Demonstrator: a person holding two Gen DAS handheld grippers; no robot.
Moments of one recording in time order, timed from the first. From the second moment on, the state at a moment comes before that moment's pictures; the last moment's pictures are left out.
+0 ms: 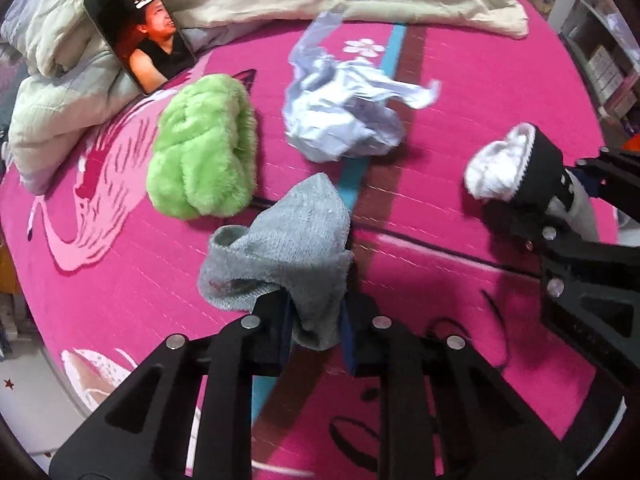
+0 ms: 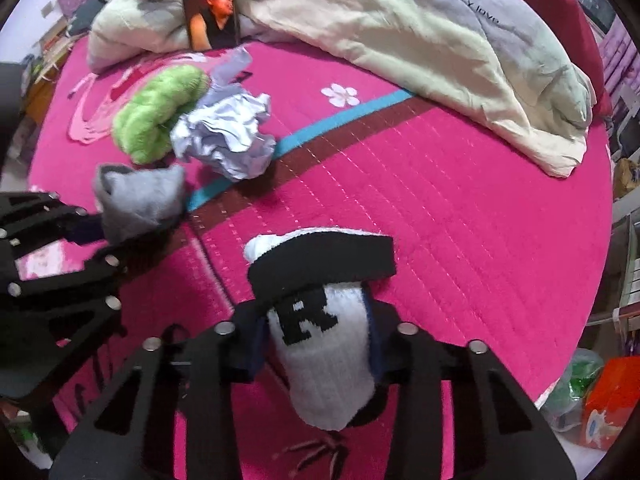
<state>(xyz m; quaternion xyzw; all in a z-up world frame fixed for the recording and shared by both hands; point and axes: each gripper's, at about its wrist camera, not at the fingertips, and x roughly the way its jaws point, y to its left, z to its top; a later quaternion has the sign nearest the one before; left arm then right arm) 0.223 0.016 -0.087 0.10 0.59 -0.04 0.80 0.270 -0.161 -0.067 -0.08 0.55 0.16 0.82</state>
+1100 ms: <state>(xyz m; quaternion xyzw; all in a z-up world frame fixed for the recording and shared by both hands) 0.123 -0.117 -0.038 0.19 0.56 -0.15 0.79 0.135 -0.274 -0.015 -0.02 0.53 0.11 0.84</state>
